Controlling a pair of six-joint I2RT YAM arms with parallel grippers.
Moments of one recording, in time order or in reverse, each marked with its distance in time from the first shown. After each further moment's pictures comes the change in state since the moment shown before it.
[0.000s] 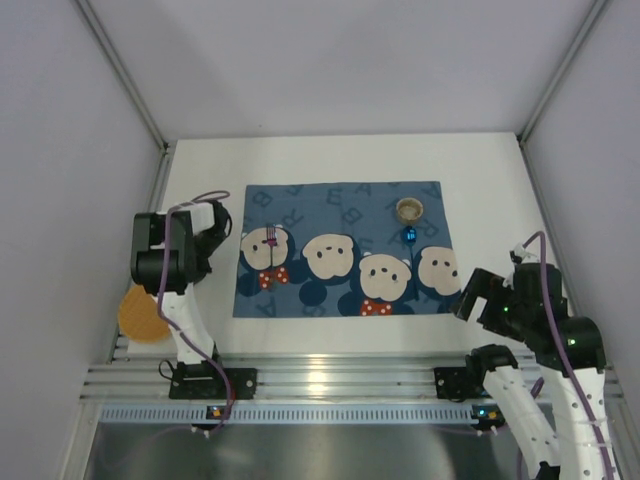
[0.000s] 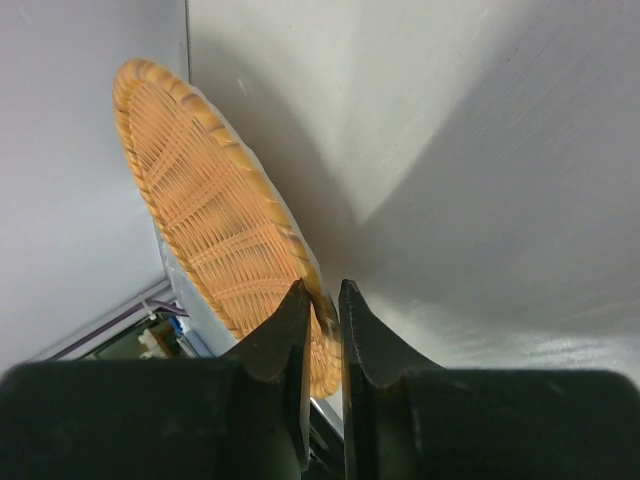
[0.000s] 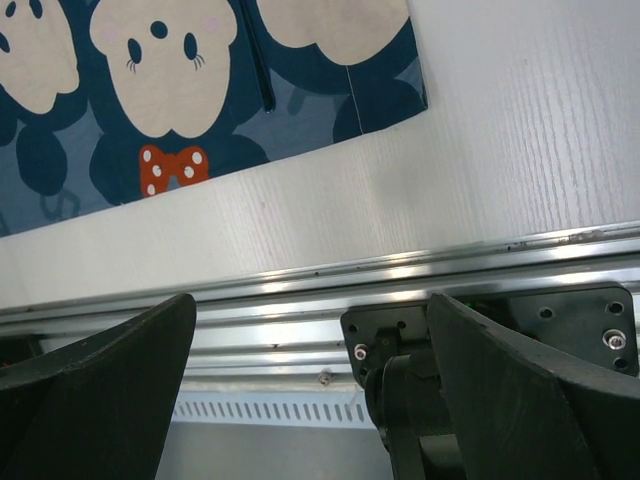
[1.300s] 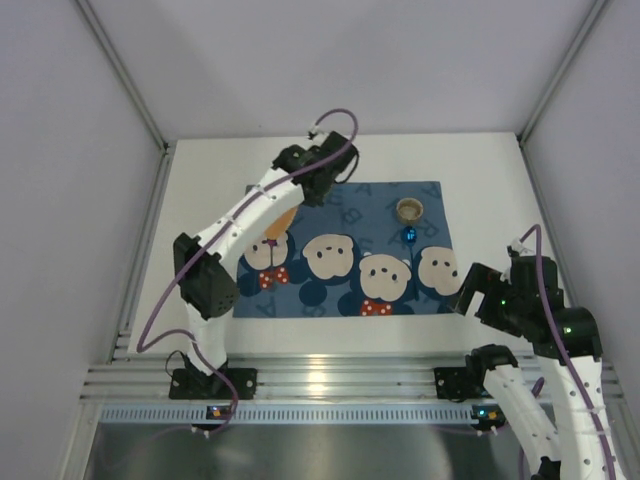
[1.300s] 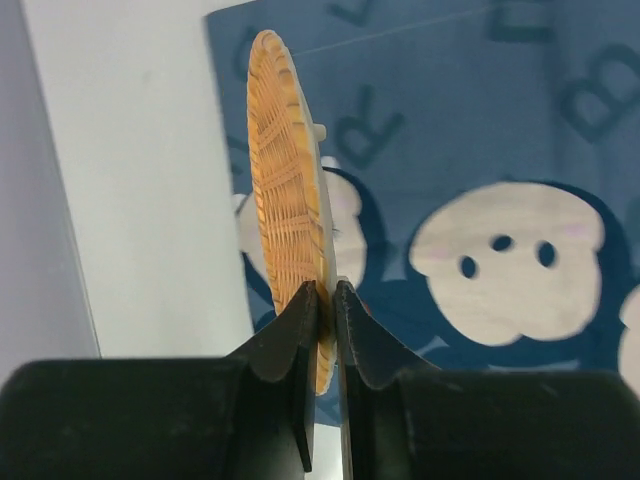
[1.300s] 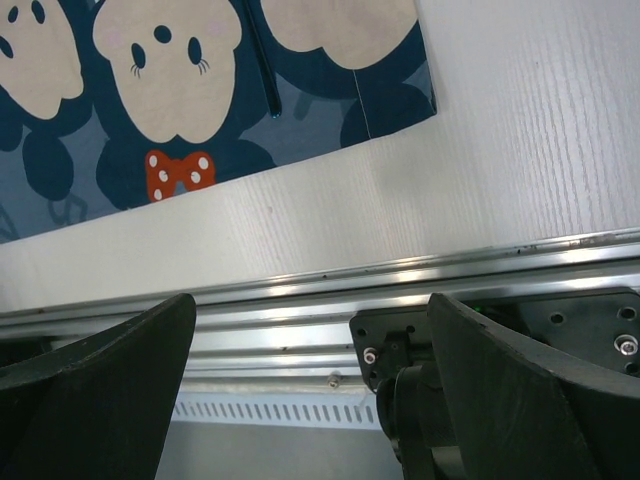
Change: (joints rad) left arm -0.695 -0.055 0.866 -0.202 0.114 0.114; right arm 0.000 0.053 0.000 0.030 -0.008 0.012
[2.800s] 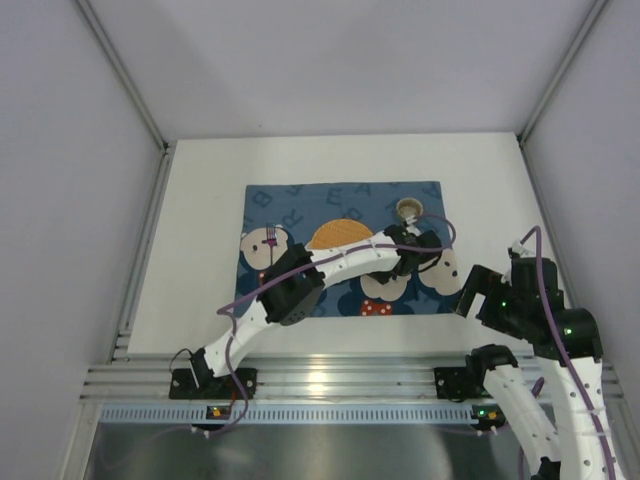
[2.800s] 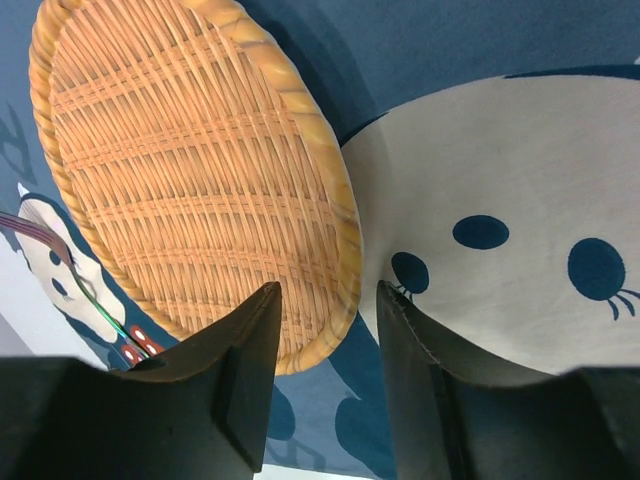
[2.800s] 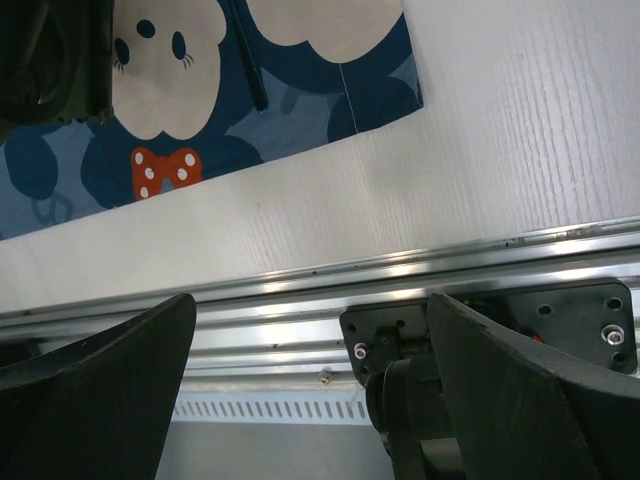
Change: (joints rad) left arm -0.435 0.508 0.077 0.088 0.026 0.013; right arm 0.000 -0.005 0.000 -0.021 0.019 -0.003
